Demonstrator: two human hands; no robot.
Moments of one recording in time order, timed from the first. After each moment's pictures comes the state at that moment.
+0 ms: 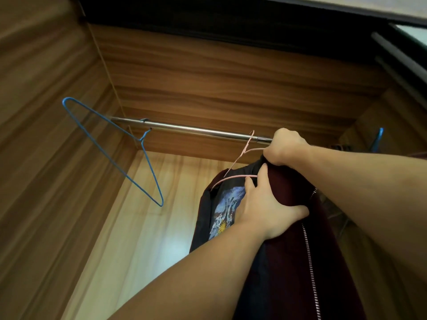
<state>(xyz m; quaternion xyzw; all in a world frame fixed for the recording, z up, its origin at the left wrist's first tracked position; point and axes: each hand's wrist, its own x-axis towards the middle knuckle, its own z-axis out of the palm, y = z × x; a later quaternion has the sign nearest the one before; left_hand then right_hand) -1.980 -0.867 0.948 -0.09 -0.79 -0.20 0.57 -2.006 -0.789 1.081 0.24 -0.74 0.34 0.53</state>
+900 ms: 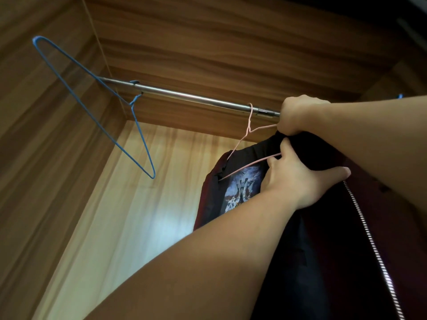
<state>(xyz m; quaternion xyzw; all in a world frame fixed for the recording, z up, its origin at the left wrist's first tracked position) -1.995 -0.838 0.943 -0.14 -0.78 -0.30 0.54 -1.996 -0.777 1.074 0.14 -0.80 0.13 0.57</state>
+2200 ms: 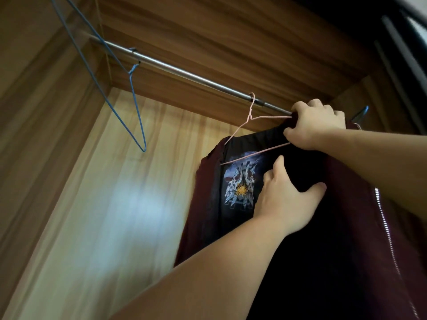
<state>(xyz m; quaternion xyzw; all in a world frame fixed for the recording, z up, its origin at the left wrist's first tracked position) -1.964 -0.852 0.864 -0.21 -0.77 -0.38 0.47 -1.976 -0.755 1.002 0.11 -0.76 0.13 0.62</state>
